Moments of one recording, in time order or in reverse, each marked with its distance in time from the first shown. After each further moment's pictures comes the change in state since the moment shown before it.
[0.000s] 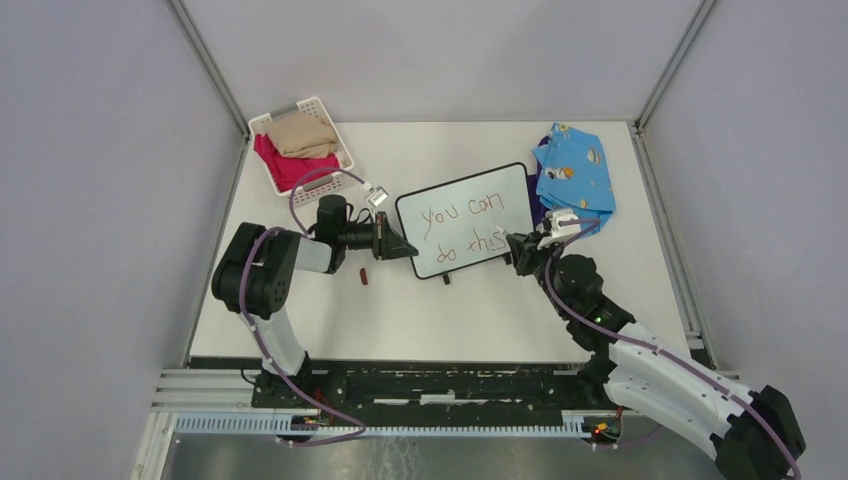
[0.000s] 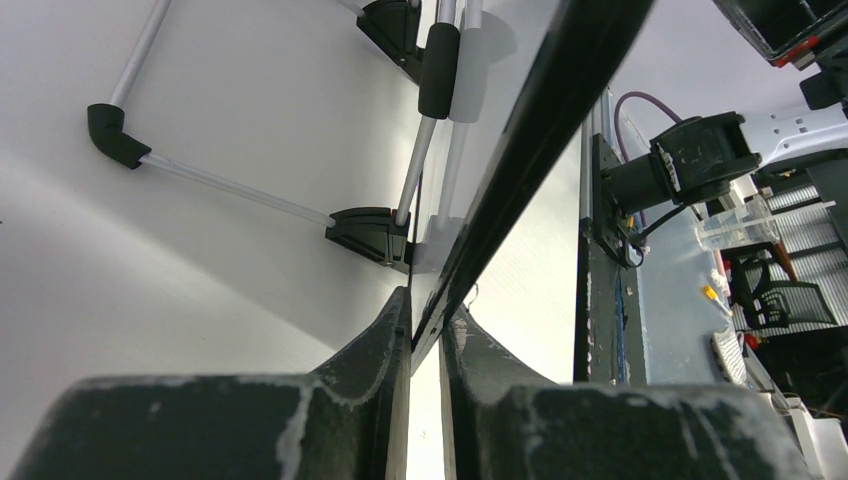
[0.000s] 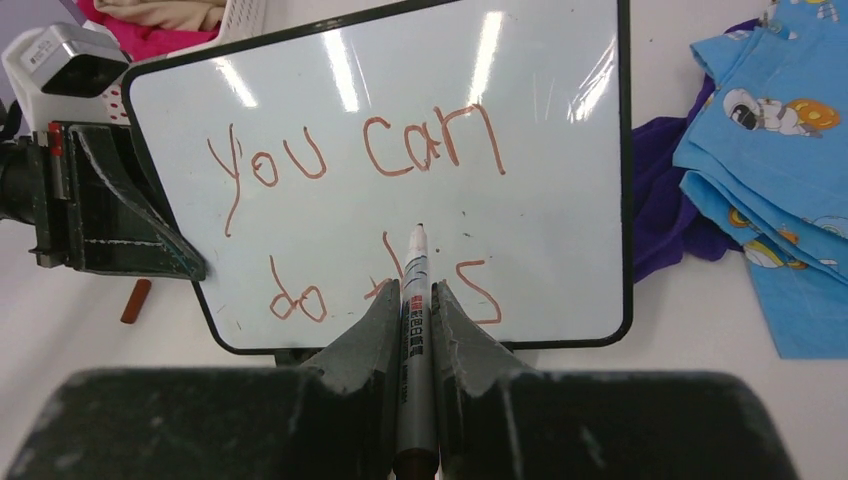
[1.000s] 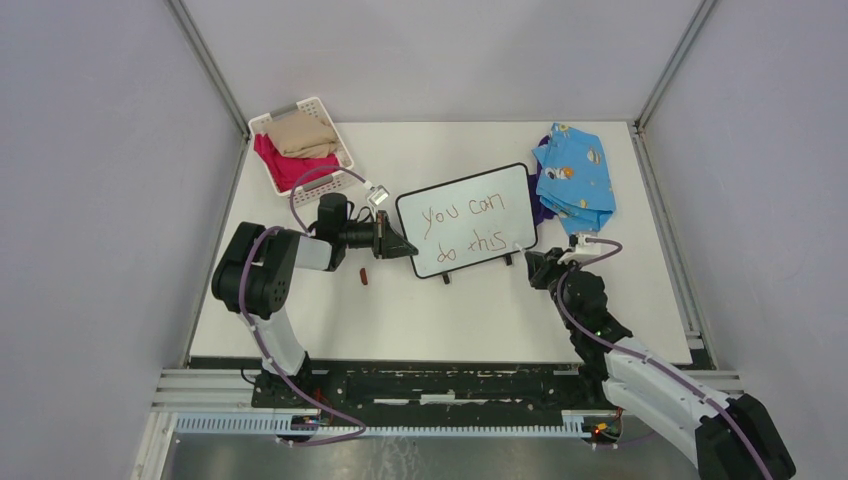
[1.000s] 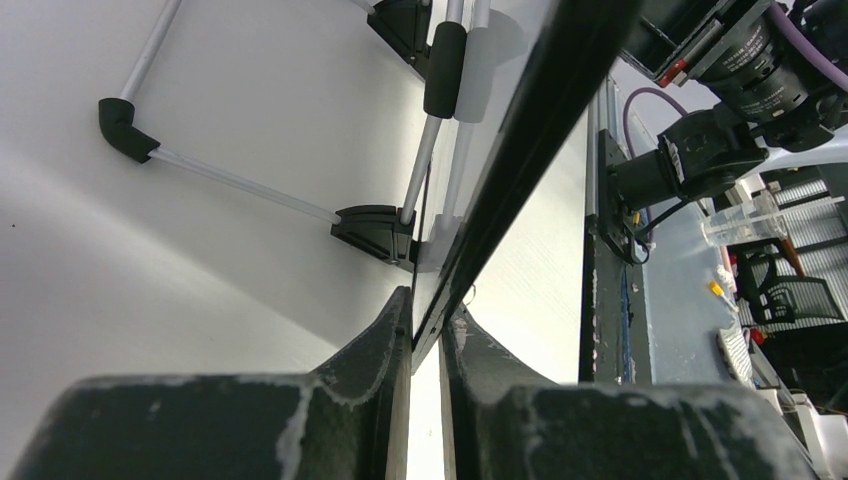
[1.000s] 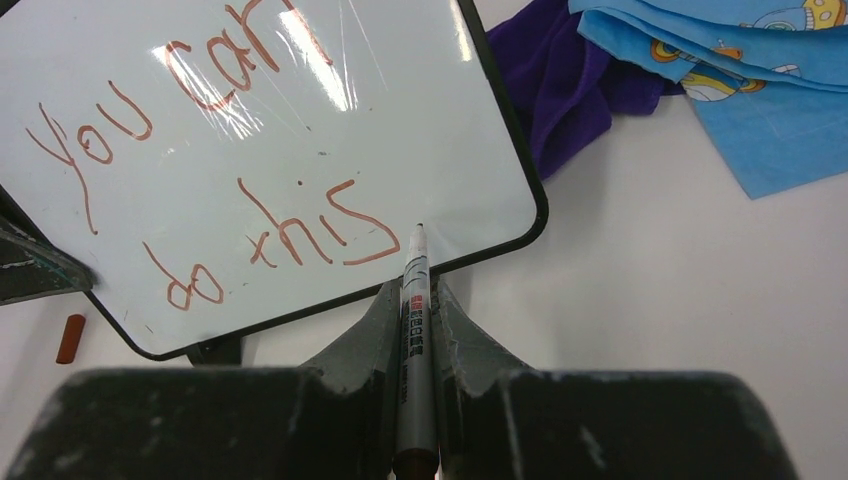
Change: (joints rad) left arm 0.000 0.000 0.022 -0.055 -0.002 0.037; right arm -0.167 -0.073 -0.269 0.147 -0.013 0.203
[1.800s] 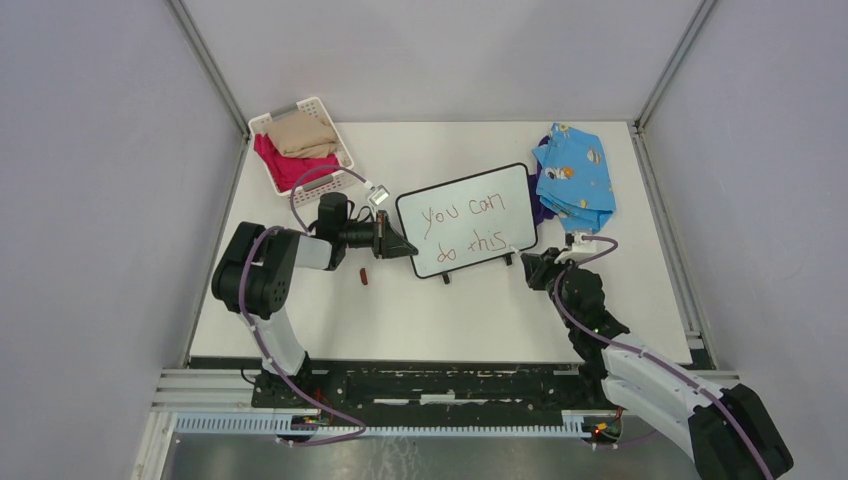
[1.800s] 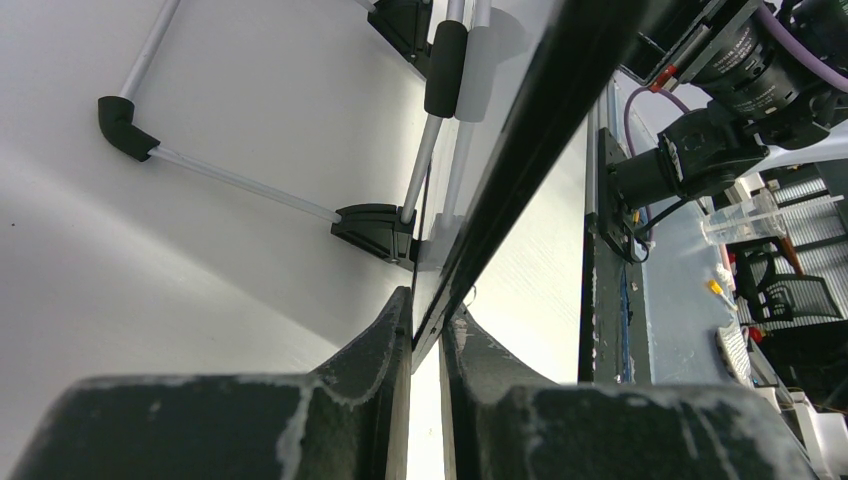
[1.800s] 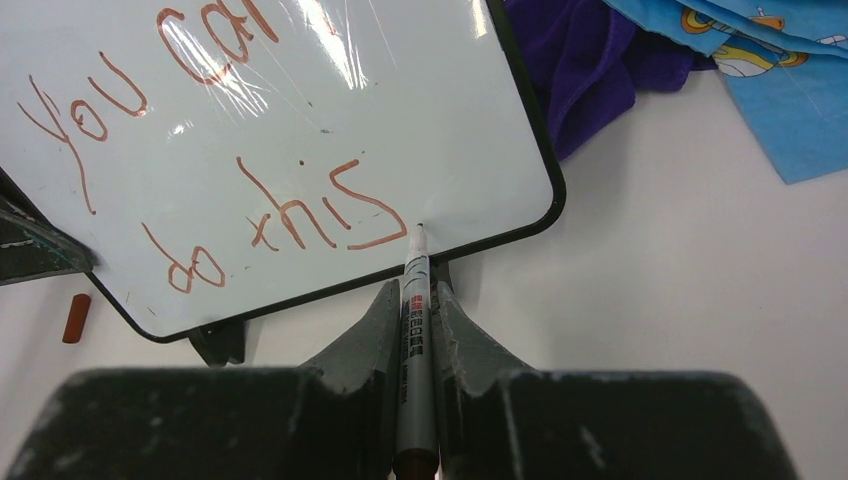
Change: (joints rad) left arm 0.000 0.000 0.007 -0.022 0.002 0.012; right arm -0.021 0.061 0.000 0.030 -0.064 0.019
